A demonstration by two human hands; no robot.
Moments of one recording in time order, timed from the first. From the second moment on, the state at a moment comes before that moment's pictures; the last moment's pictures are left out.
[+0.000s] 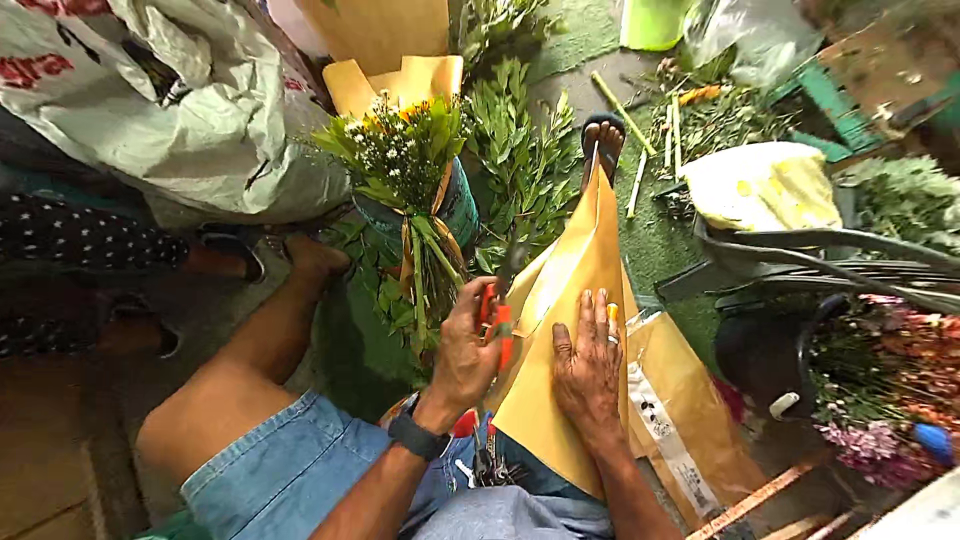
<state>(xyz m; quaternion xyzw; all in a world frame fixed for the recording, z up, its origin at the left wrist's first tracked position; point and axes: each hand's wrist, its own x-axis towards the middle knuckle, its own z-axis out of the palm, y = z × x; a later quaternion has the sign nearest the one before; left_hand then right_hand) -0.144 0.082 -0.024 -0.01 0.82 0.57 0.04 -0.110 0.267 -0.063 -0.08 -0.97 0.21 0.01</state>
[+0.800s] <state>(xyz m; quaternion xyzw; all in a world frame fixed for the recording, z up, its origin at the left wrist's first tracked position) -0.178 0.086 -0.060 -0.12 0.91 0.40 0.04 -0.110 0.268 -0.063 -0.10 -0.97 0.22 0.01</state>
